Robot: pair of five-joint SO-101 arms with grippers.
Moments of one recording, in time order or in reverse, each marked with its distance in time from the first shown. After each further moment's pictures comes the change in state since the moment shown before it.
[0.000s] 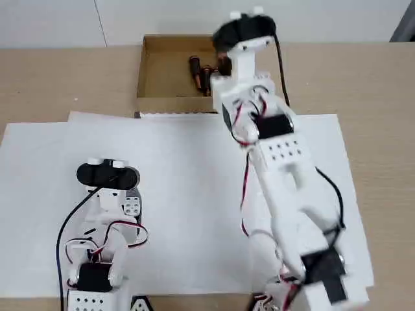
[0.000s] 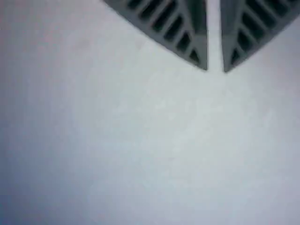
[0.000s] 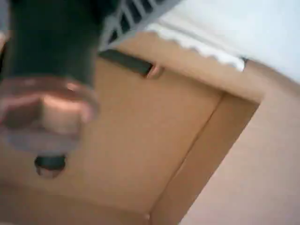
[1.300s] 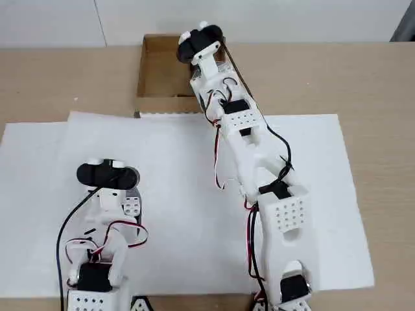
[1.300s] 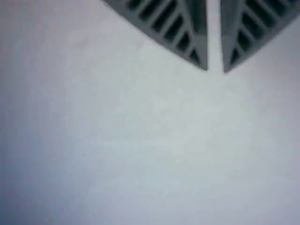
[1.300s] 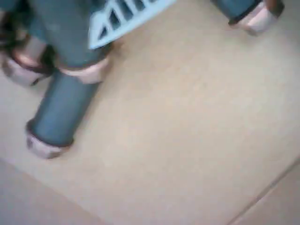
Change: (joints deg) left arm 0.0 0.0 0.0 0.0 -0.1; right arm -1.0 45.9 -29.8 -16.4 16.0
